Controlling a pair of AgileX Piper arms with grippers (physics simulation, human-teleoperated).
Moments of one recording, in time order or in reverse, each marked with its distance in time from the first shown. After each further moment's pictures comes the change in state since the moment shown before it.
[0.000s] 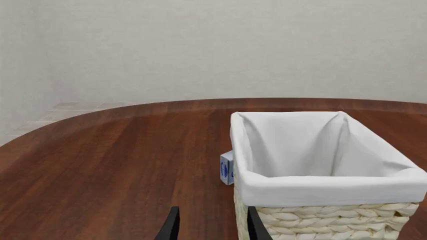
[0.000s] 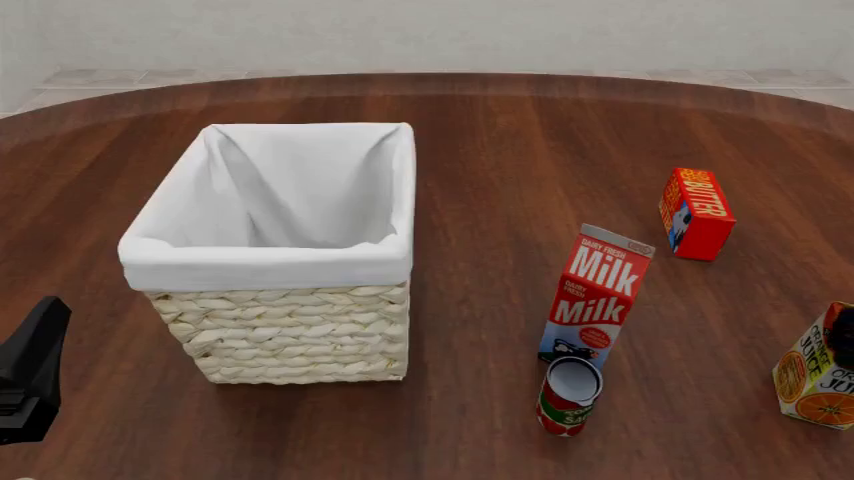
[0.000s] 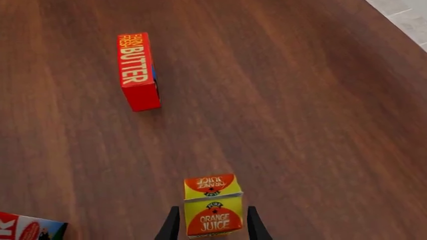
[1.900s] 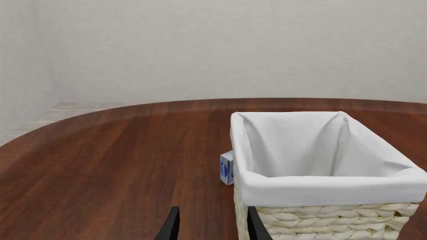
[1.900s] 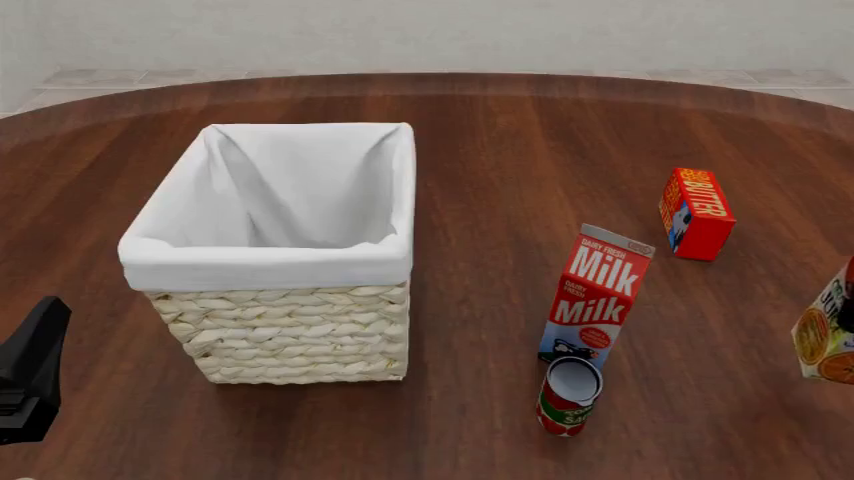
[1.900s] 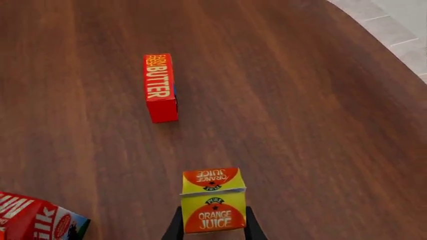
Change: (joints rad) left arm 0.000 0.000 0.000 0.000 0.000; right arm 0.062 -0.126 -0.084 0.149 -0.013
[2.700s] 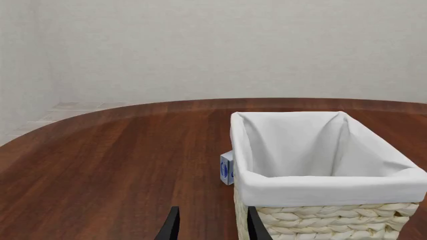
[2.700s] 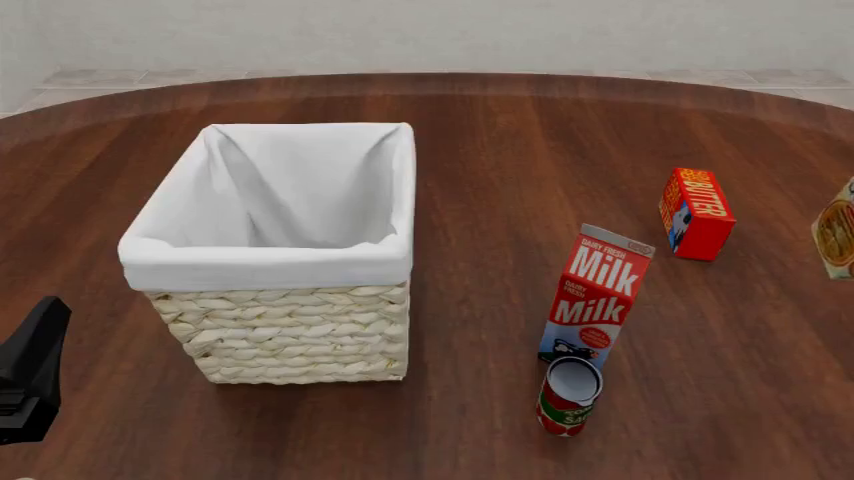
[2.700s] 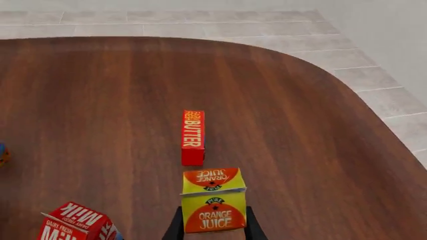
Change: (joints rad) left arm 0.000 0.000 0.000 0.000 0.000; right arm 0.142 -0.067 -0.321 0.227 -0.027
